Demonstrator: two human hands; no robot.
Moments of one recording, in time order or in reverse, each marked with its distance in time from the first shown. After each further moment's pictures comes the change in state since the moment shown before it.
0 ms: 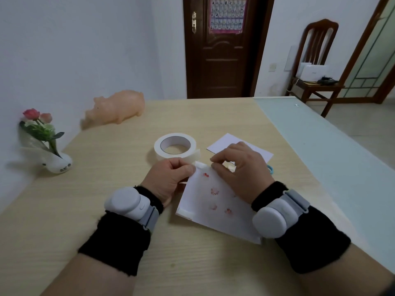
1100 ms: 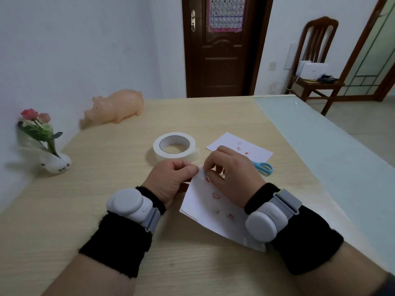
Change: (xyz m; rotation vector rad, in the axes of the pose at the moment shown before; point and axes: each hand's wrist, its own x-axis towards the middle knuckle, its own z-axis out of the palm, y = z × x) left_hand -0.001 -0.004 0.003 0.003 -0.052 -0.002; right_hand -0.003 -0.010 0.007 0.014 -0.099 -0.064
